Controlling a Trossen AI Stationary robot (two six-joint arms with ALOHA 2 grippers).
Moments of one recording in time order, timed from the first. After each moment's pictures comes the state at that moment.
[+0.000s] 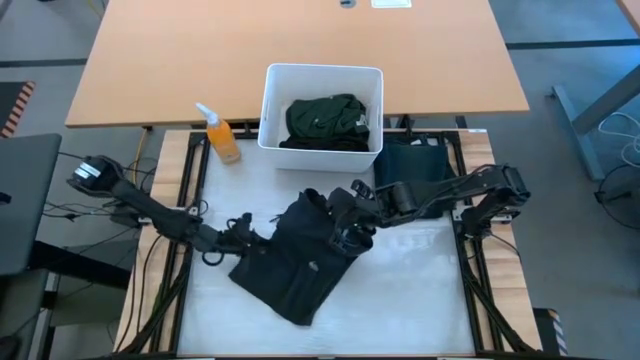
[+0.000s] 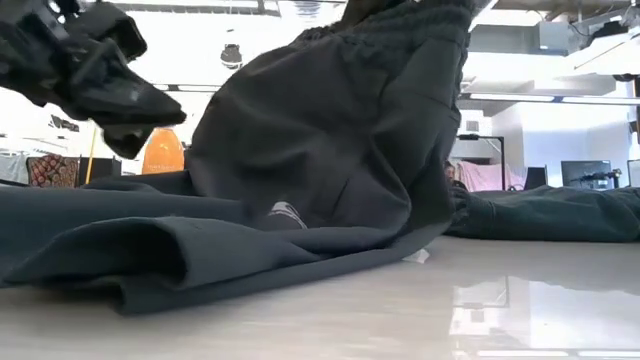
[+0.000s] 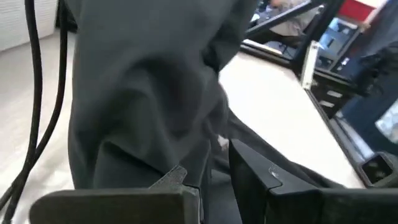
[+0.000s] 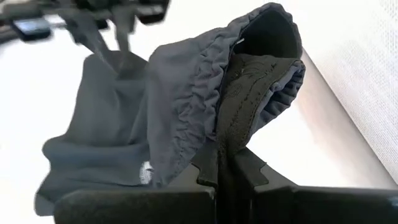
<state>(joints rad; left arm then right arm) -0.45 1.12 0.16 0.76 -0.45 -0.44 0.21 1.66 1.61 -0.81 0.36 0.52</state>
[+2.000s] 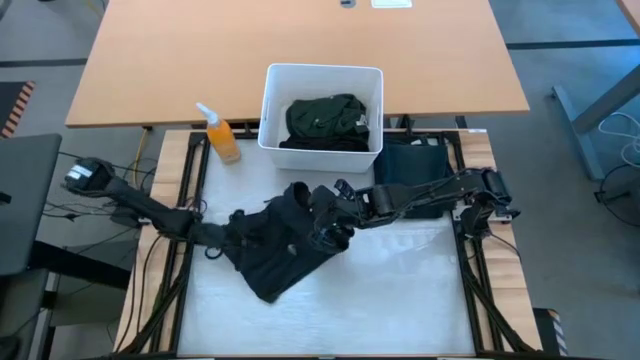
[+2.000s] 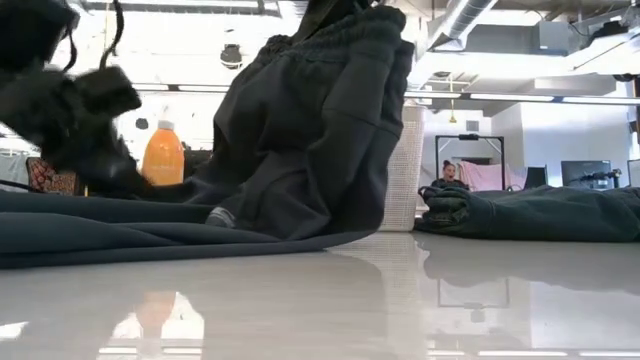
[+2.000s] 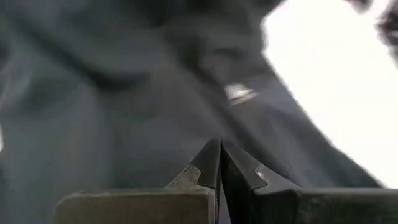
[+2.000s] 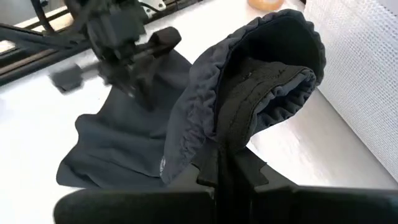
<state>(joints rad) -0.38 1.00 0.10 0.39 -0.39 -0.55 0.17 1.80 1.71 -0.70 0.41 0.54</state>
